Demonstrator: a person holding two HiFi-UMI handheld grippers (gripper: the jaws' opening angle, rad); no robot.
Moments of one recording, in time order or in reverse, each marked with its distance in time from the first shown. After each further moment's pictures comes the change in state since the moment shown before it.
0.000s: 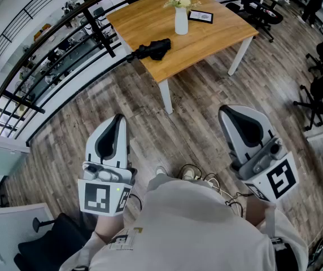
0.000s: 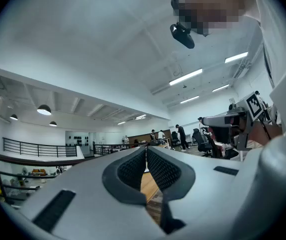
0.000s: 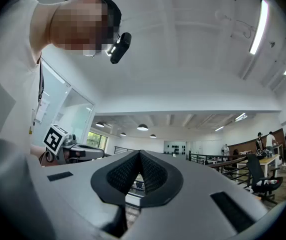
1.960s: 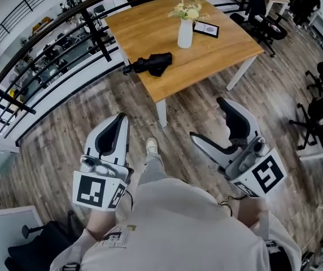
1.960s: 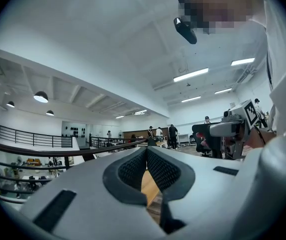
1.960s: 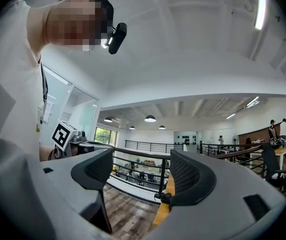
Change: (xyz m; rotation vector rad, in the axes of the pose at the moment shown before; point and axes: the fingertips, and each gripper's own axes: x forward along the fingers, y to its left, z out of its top) left arm 0.125 0.052 -0.056 -0.074 0.043 -0.034; right arm 0.114 -0.072 -0.077 0.056 0.077 0.132
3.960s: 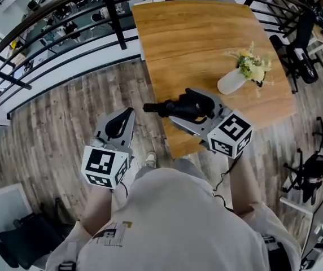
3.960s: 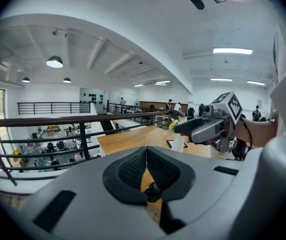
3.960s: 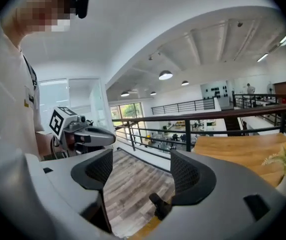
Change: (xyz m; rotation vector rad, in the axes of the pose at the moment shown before) left arm 0.292 0.336 -0.185 -0.185 0.384 0.148; right arm 0.467 -0.223 -0.209 0.252 0.414 0.417
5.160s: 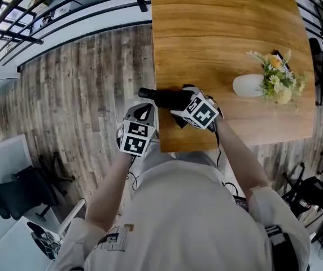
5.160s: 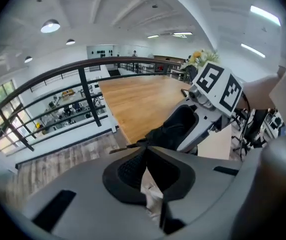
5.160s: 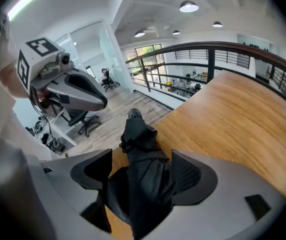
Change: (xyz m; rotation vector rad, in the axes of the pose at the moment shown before) left arm 0.163 -0.050 -0.220 -0.149 0.567 0.108; right arm 0.081 -0.125 -0.282 -0.092 0.682 0.277
